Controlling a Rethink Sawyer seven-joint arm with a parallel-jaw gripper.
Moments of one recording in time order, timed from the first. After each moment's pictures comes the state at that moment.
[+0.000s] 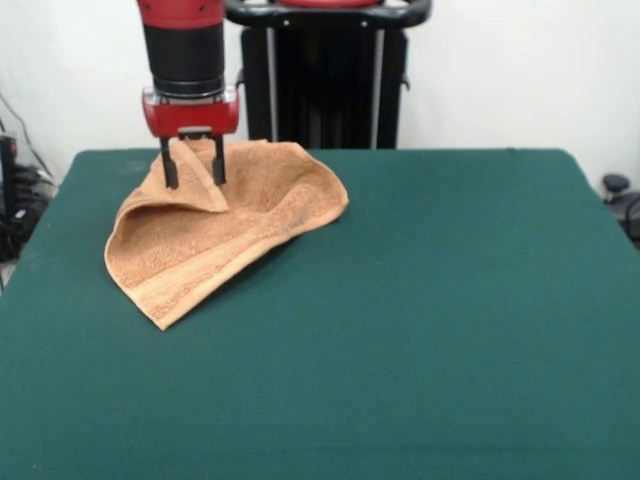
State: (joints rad) arm -0.80 -0.70 0.31 1.95 -0.67 0.34 1.58
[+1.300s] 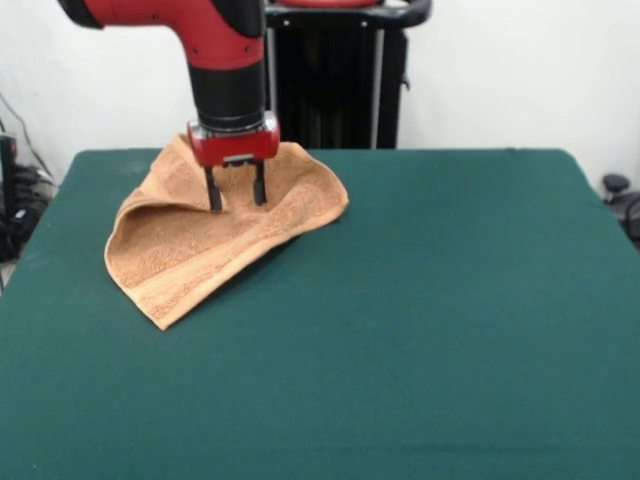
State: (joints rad) arm -0.71 -0.58 0.27 1.91 -0.67 0.33 1.58
